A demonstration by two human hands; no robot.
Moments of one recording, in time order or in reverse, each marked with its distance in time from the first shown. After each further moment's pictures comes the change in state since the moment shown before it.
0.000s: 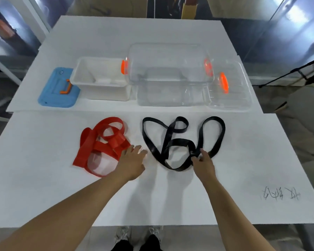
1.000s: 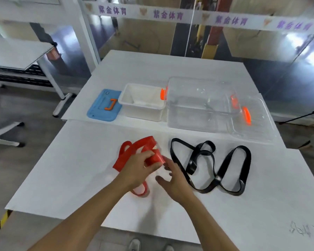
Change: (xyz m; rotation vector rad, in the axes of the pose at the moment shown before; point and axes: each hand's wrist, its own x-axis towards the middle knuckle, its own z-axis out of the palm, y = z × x) left_hand -0.135 -0.056 -0.107 -0.805 0.341 -0.027; right_hand -0.138 -0.085 0.122 -0.126 -0.415 -0.617
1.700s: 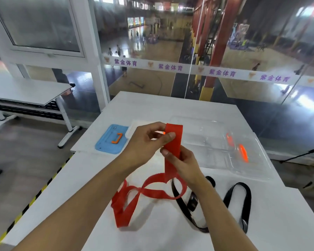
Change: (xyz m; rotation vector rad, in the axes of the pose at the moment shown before) left_hand -0.007 0.147 -0.121 -0.393 0.245 0.362; right_hand 0.004 -0.180 -0.084 0.358 0.078 -0.280
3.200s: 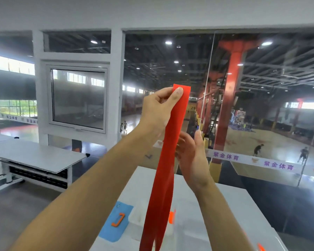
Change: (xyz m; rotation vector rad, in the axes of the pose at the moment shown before) left_hand 0.102 0.259 -0.084 -0.304 0.399 0.451; right_hand 0.072 -0.254 0.012 0.360 -0.139 -0.477
